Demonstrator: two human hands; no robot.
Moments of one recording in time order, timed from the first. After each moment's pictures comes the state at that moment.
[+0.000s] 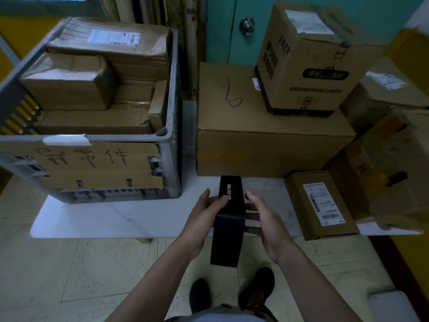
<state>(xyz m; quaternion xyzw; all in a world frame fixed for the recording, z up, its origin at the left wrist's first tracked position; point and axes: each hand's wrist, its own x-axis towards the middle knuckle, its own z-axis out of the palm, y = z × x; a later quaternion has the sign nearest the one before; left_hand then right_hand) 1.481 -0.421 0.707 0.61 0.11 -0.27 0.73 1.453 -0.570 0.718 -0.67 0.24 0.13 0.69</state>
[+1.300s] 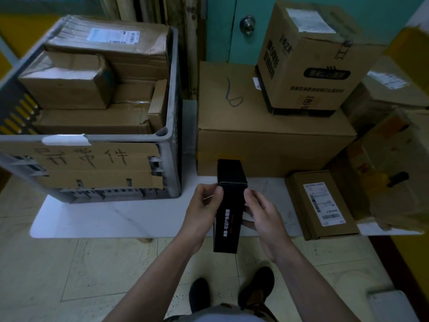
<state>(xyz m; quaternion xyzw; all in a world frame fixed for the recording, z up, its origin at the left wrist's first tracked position) 1.488 -0.422 0.704 0.66 0.09 -0.19 0.72 1.455 -0.567 0.716 -0.68 0.20 0.07 0.71</state>
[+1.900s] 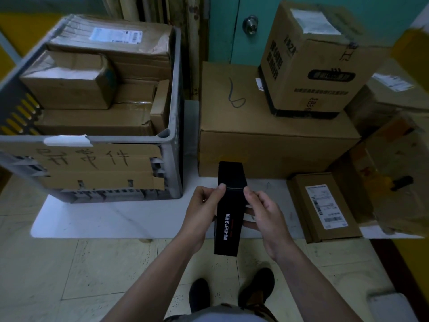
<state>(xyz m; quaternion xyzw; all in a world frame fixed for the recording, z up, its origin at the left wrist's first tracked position) 1.492 -0.422 0.717 0.65 0.13 -0.20 0.72 1.464 -0.566 0.719 -0.67 0.23 0.06 0.70</state>
